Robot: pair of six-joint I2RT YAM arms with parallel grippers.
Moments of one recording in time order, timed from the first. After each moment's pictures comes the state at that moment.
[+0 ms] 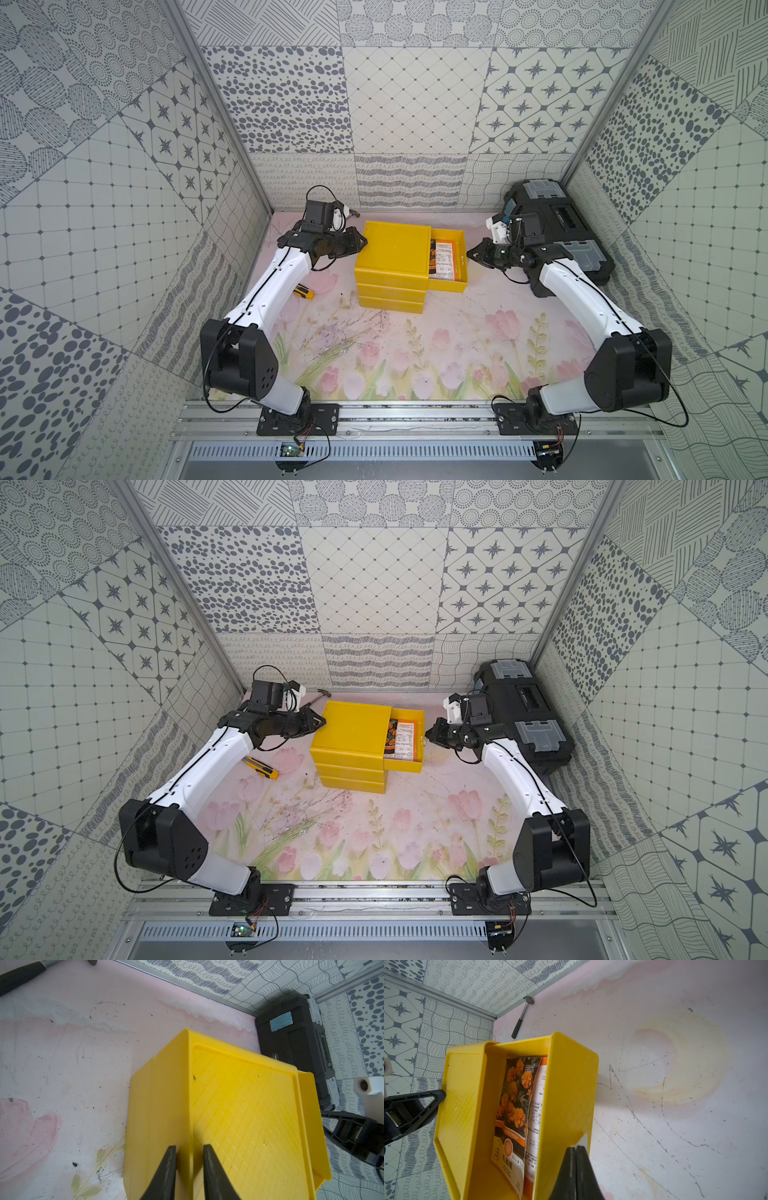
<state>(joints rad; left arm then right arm) -0.17 1.55 1.41 -0.64 0.38 -0.41 0.17 1.45 1.23 -0.58 -0.46 0.47</state>
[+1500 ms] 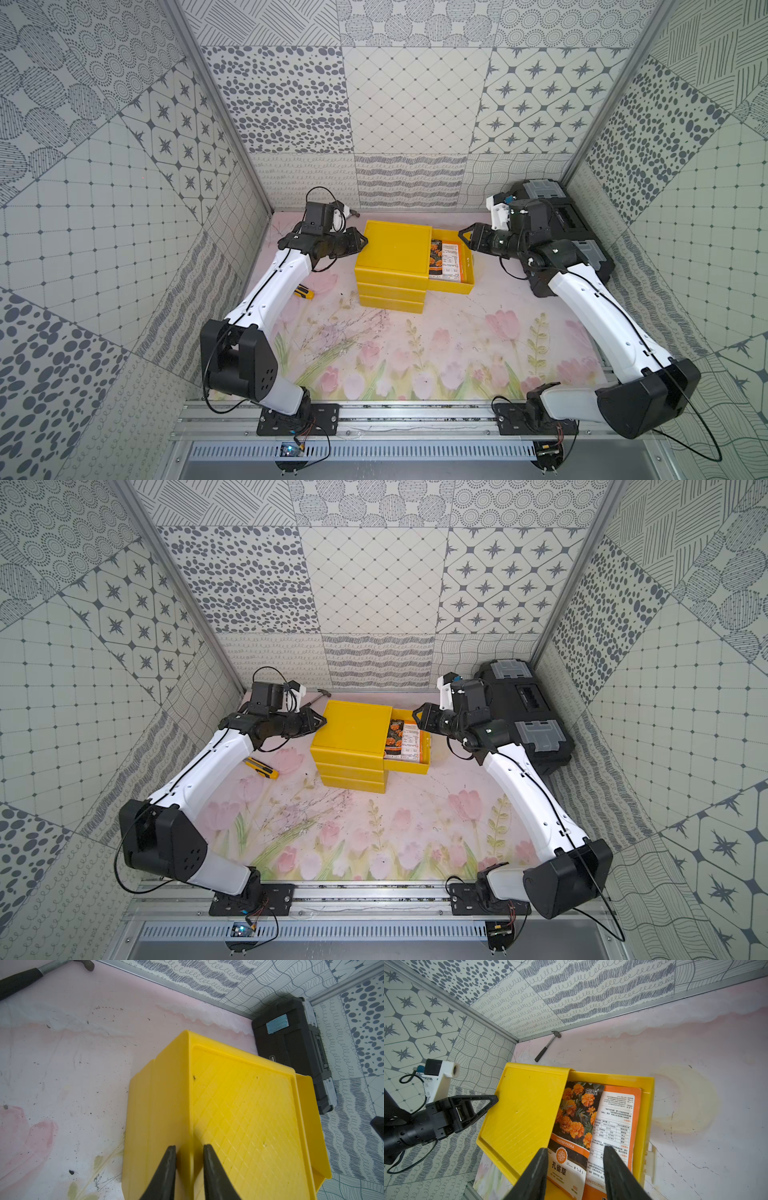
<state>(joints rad) -0.17 1.55 1.38 -0.59 0.39 -0.41 0.38 1.36 1.40 -0.62 -0.23 0.51</state>
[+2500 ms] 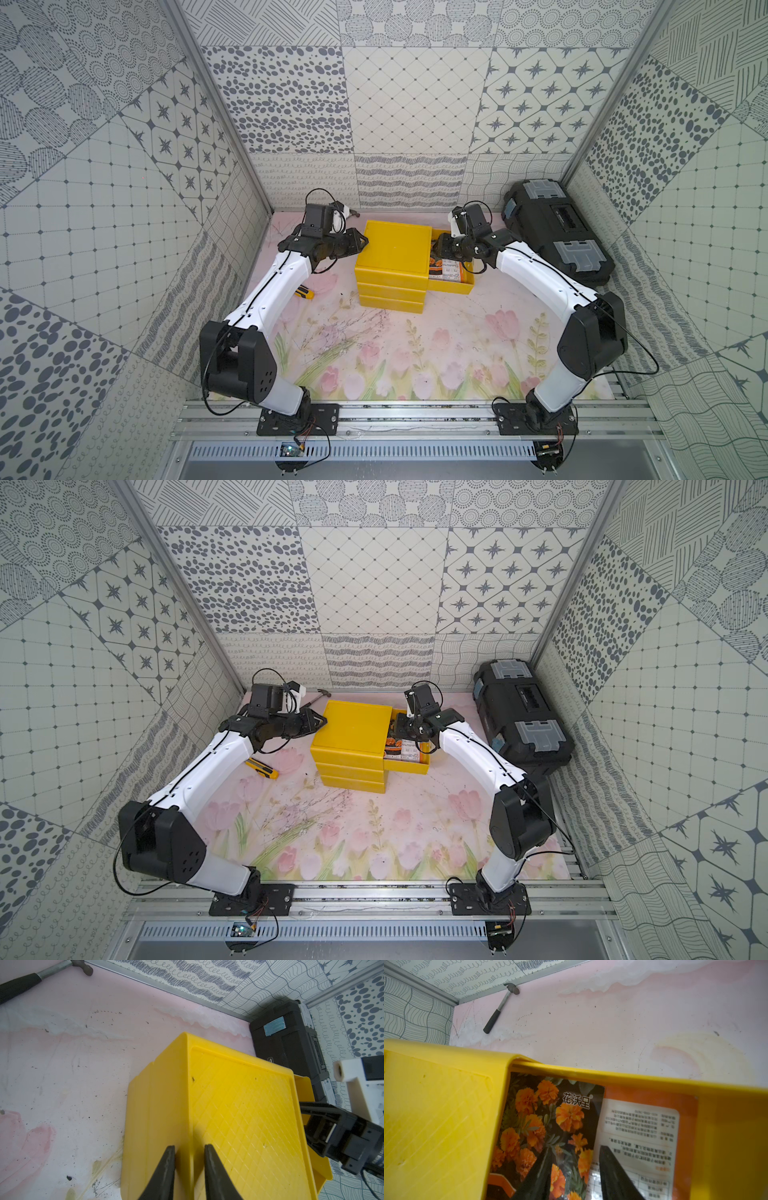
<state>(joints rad) -0.17 1.53 1.35 -0.55 0.40 -0.41 0.49 1.70 1.49 -0.63 -0.07 0.53</state>
